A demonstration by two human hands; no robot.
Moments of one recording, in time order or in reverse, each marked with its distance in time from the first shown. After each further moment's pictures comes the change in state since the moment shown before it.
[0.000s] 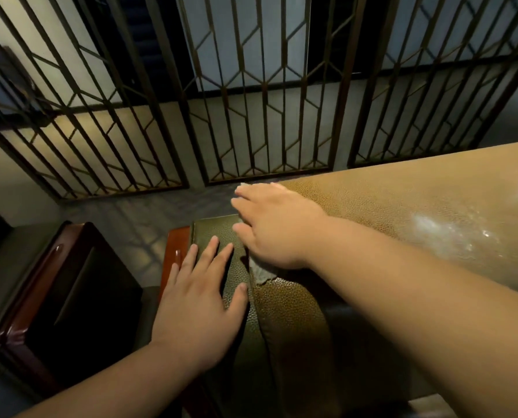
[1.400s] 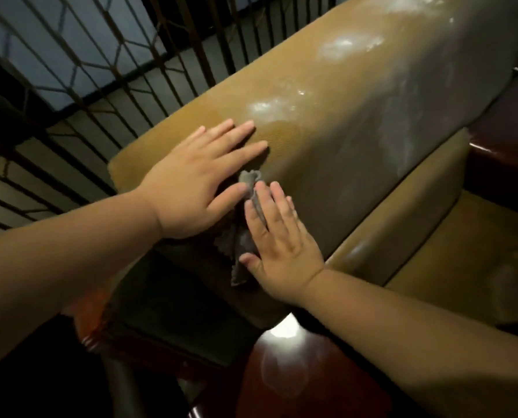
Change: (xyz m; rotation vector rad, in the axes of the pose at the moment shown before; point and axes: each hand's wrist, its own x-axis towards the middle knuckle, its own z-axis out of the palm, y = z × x) left_hand 0.057 0.143 -0.037 0.352 -0.102 1.182; right_hand -0.202 -0.045 0.176 -0.033 0.737 0.549
